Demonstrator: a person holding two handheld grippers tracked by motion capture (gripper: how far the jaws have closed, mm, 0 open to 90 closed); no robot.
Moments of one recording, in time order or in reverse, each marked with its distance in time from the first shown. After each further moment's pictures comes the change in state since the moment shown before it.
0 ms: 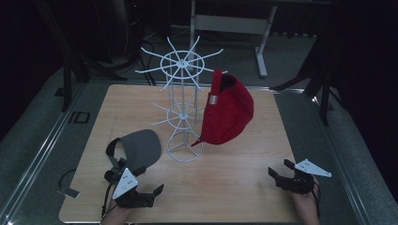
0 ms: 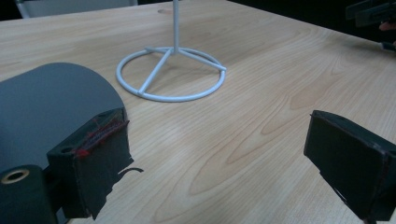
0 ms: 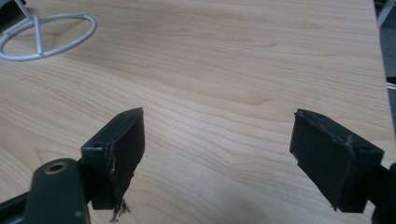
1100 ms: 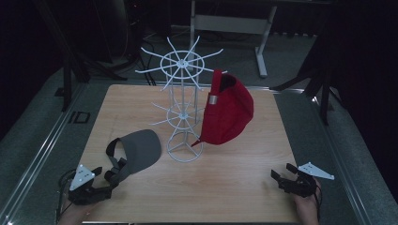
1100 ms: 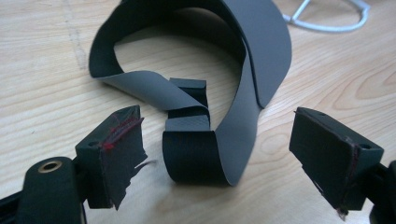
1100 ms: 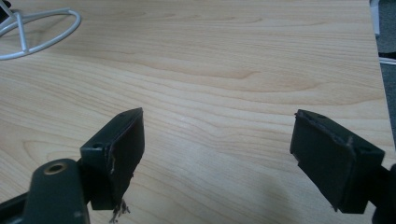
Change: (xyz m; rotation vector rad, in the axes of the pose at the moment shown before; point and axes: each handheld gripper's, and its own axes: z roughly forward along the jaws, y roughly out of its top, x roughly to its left) left arm 0.084 -0.024 -0.073 0.207 0.249 -0.104; right arm -0.011 -0.015 -0.001 0.024 -0.007 0.084
